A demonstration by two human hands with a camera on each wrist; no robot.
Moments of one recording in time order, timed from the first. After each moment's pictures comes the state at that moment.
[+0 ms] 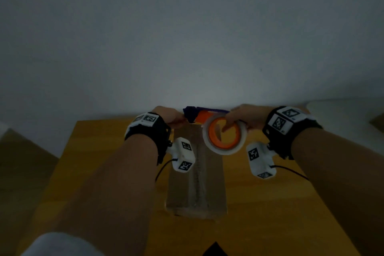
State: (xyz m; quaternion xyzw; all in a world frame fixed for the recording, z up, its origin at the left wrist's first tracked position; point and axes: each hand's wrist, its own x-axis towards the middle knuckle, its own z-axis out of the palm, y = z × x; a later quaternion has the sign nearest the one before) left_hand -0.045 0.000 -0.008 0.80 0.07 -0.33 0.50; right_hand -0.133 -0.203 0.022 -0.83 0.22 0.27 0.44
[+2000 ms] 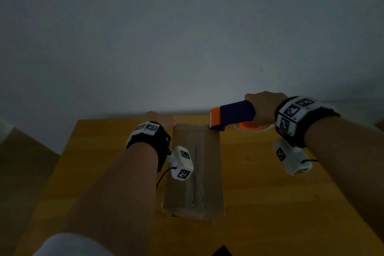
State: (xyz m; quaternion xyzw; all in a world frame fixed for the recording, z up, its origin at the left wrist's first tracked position) left_hand -0.038 0.007 -0.035 0.89 0.12 -0.26 0.35; right_hand -0.120 -0.219 0.026 -0.94 0.21 0.22 -0.16
